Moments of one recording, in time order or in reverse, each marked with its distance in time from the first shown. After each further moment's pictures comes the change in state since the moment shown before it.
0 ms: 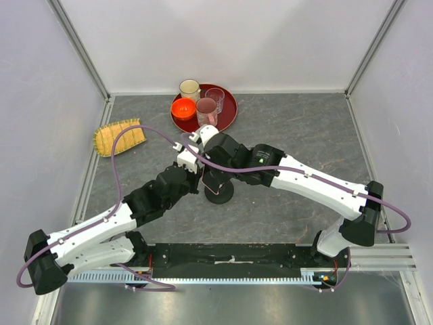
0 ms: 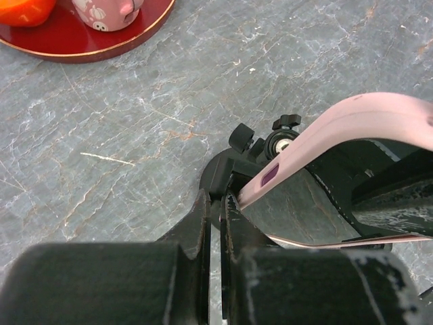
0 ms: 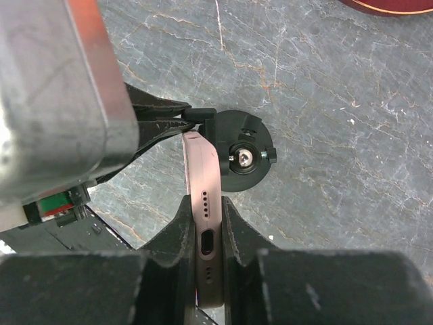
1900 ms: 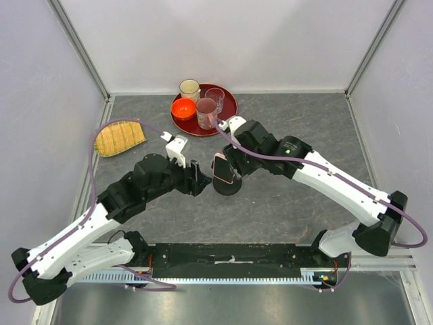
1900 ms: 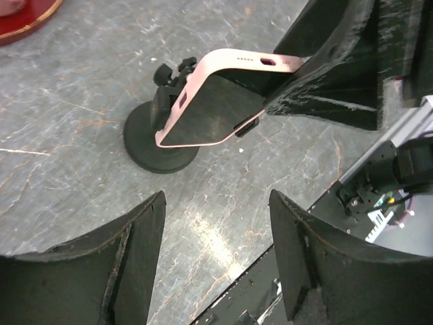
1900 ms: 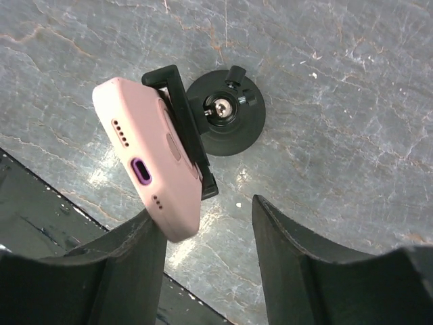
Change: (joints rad) left arm 0.053 -0.100 0.260 -0.361 0.317 -0.162; right arm -0.176 -0.115 -0.107 -0.046 -0.113 -0.019
